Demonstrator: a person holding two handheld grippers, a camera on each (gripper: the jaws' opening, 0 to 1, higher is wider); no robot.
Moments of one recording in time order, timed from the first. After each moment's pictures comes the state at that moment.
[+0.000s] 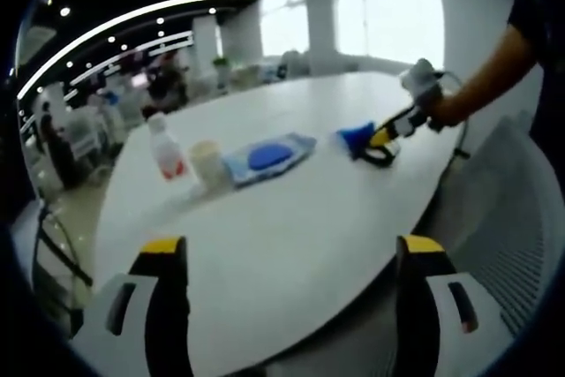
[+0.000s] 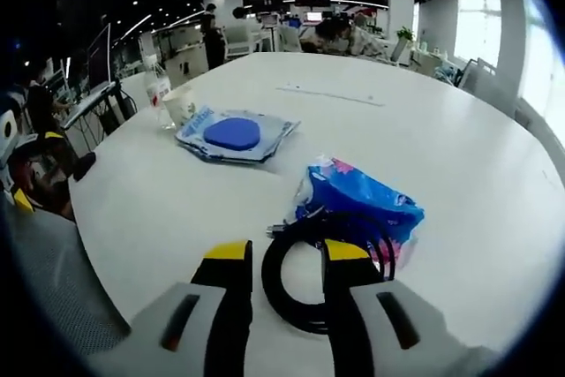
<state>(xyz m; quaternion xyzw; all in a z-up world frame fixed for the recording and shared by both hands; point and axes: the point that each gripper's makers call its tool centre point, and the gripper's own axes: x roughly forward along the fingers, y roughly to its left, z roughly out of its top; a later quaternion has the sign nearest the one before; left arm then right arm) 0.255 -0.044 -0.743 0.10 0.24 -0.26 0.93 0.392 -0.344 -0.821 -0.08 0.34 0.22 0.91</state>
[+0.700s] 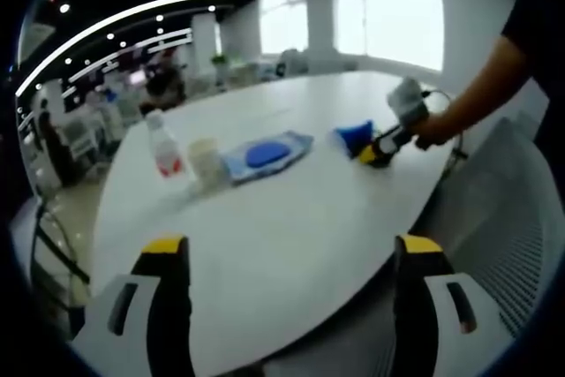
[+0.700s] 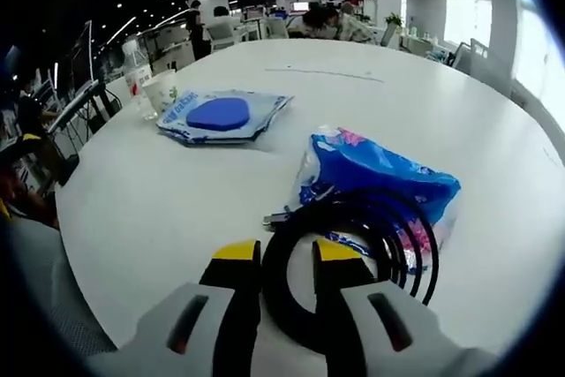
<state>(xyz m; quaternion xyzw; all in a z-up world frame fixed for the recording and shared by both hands) 0.255 -0.046 -0.746 0.10 0.25 -0.27 0.93 0.402 -0.336 -0.868 -0.05 0.37 0.20 0.91</state>
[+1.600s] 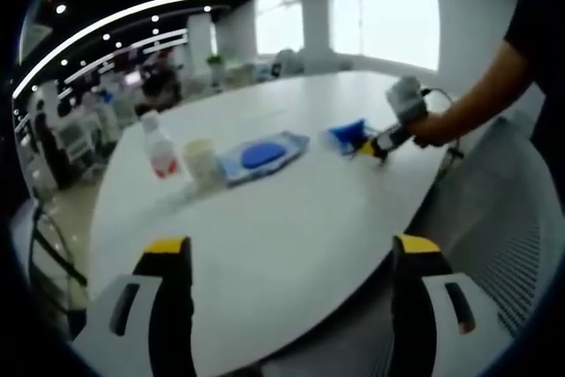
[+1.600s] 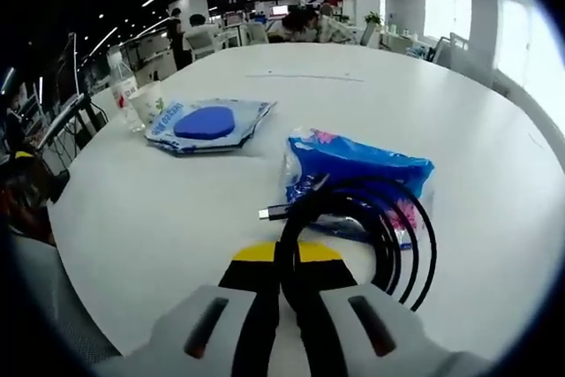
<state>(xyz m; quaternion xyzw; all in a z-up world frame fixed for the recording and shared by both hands) 0.254 -0.051 -0.747 0.10 0.25 -0.28 0.92 0.397 -0.347 -0.854 -0.04 0.36 0.15 0.92</state>
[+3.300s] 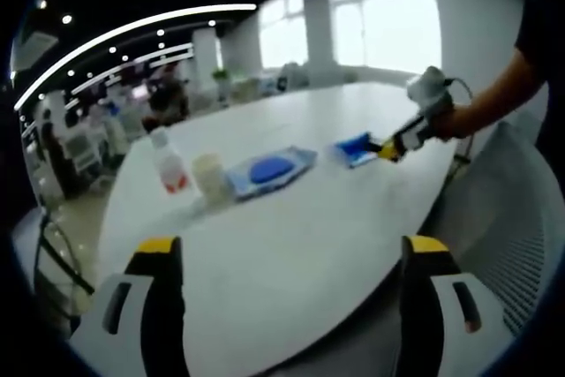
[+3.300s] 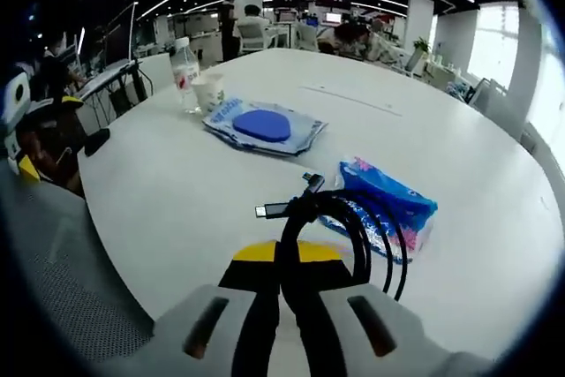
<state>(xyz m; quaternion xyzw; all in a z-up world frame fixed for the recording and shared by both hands) 0.260 -0.045 -0.735 0.10 0.21 -0.27 0.93 0.359 -0.309 -0.814 -0.13 0.34 0.27 0.89</state>
